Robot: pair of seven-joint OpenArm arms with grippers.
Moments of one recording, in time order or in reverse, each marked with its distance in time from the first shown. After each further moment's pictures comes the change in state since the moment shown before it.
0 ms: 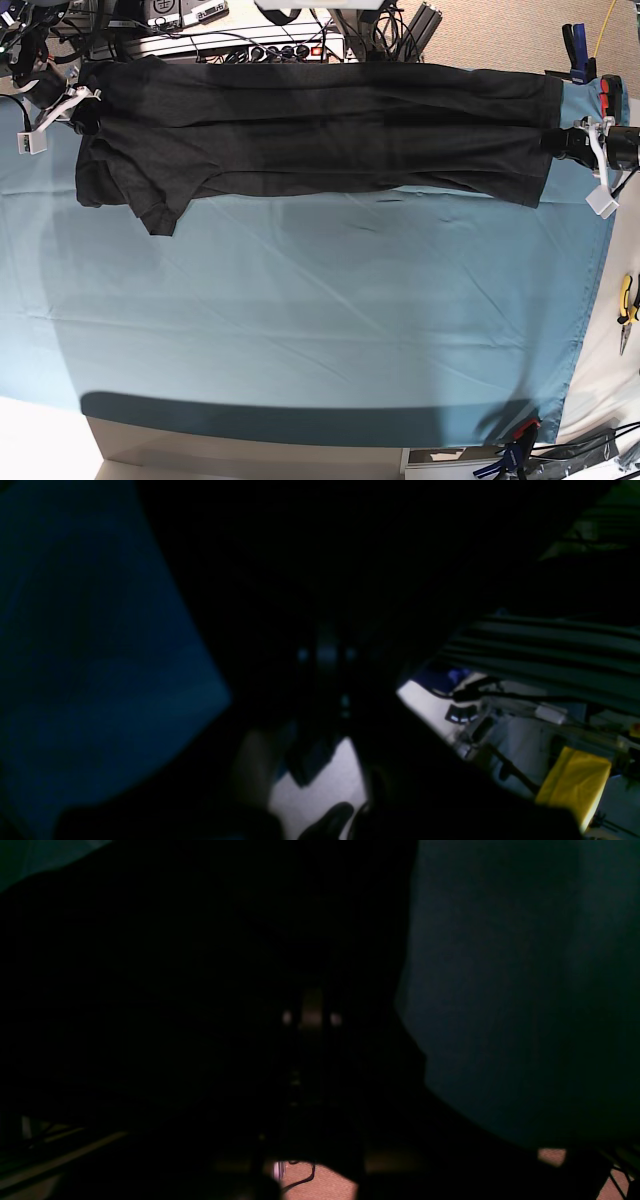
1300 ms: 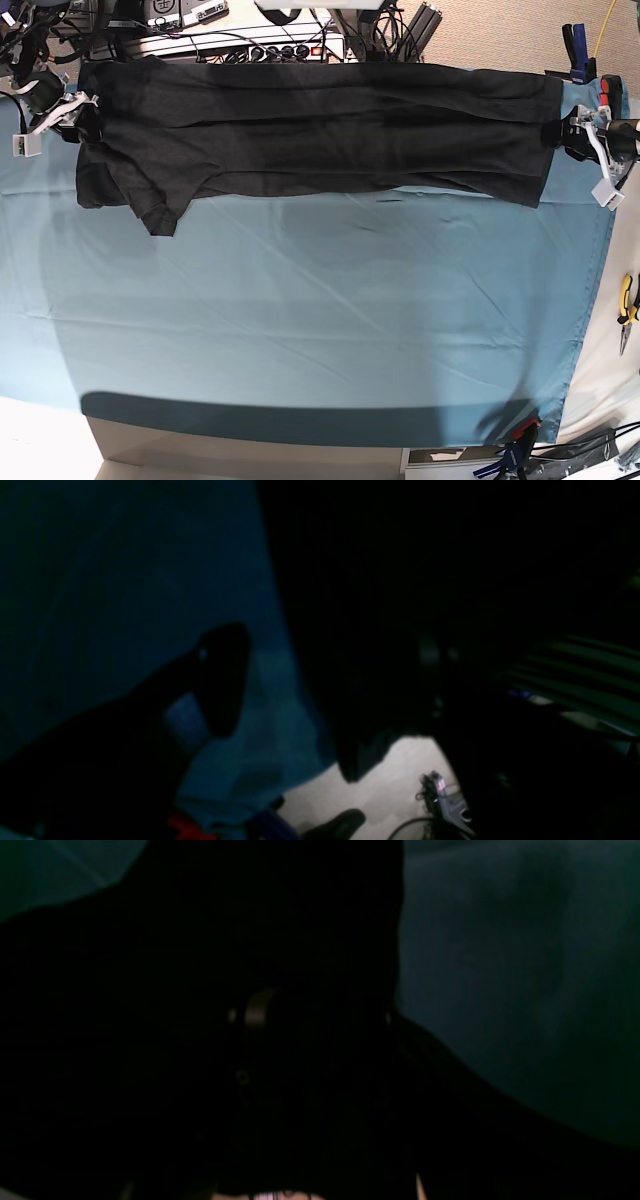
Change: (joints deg) left arm 3.5 -0.1 -0.3 0.4 14.4 5.2 -11.5; right arm 0.6 -0.3 0.0 0.0 -1.6 0.0 5.6
